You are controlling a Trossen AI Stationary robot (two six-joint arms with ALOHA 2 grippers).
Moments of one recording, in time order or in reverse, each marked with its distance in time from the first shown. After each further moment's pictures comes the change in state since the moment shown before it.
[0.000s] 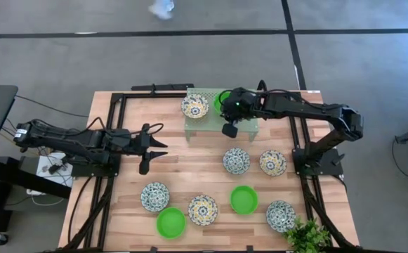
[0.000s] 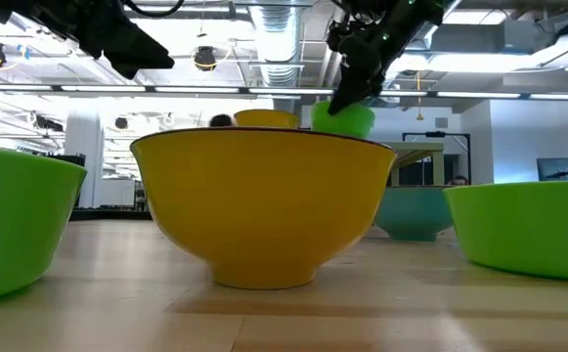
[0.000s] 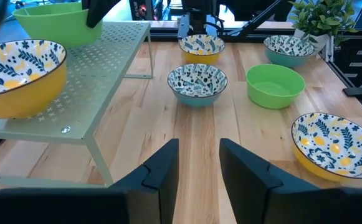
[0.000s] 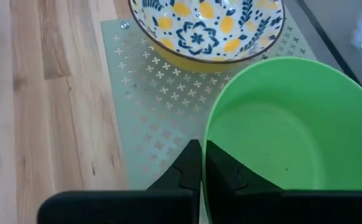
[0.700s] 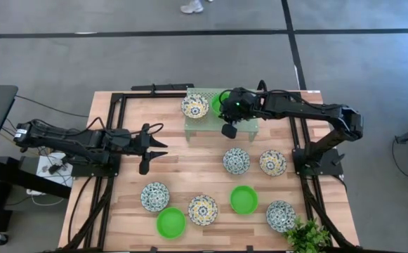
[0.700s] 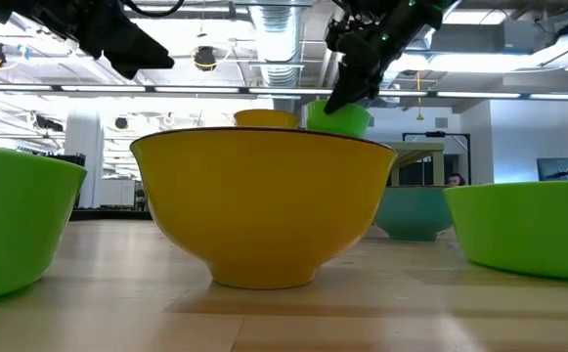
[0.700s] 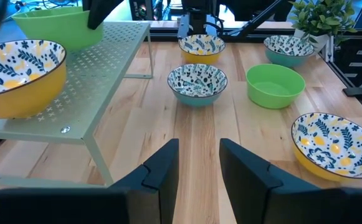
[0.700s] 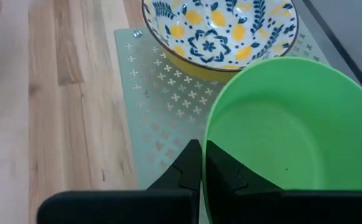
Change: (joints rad) left arm 0.000 0.000 0.000 0.000 0.000 0.000; right arm -0.001 0.000 -0.019 0.050 -0.046 -0.001
